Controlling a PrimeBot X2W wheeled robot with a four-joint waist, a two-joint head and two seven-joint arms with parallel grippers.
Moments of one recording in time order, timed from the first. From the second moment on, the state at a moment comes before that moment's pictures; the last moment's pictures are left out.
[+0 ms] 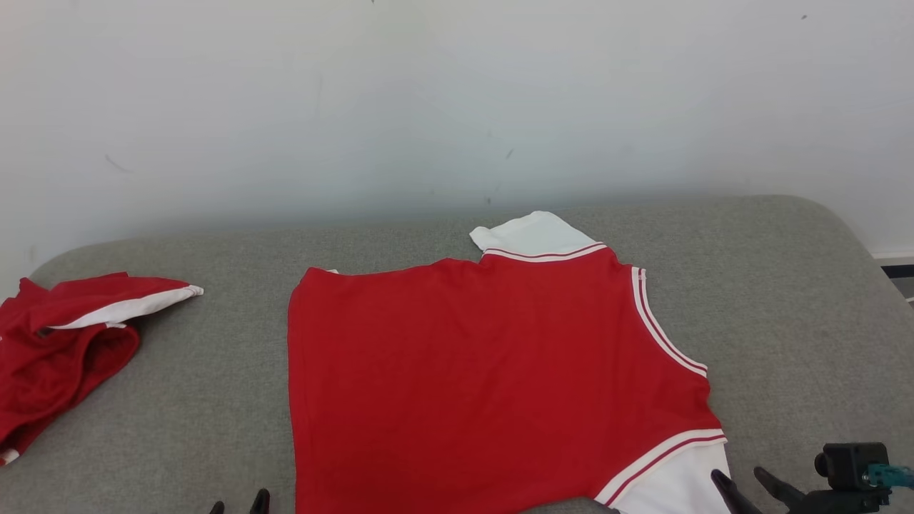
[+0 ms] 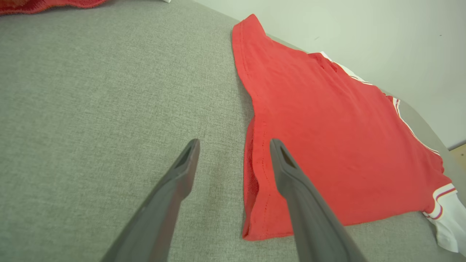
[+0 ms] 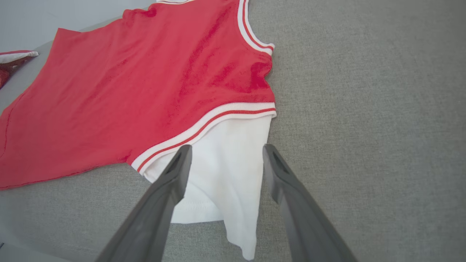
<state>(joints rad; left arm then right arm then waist) -0.01 0.36 -0.54 0.33 -0.83 0.12 -0.14 0.02 -0.55 0.46 0.23 0.97 -0.04 0.08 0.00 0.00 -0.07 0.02</state>
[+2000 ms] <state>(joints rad) 0.09 0.23 -0.20 0.18 -0.20 0.11 -0.20 0.00 -0.48 0.28 0.17 0.75 -0.09 -0.25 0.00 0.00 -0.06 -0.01</state>
